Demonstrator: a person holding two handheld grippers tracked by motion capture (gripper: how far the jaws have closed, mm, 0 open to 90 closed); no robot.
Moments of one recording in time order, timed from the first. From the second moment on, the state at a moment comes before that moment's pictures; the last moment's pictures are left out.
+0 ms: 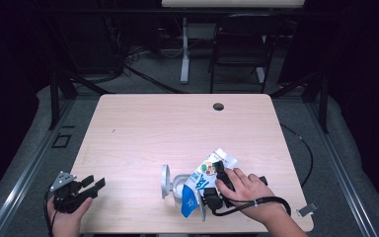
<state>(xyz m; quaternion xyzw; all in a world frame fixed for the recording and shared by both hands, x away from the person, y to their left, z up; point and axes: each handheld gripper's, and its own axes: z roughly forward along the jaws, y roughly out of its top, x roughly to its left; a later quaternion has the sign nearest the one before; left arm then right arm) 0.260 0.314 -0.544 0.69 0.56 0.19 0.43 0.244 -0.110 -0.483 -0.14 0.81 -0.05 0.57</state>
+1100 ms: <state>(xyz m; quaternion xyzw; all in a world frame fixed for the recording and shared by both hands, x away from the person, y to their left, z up) 0.260 0.313 -0.545 0.69 0.56 0.19 0.43 0.246 -0.128 -0.484 -0.03 0.86 0.06 0.51</state>
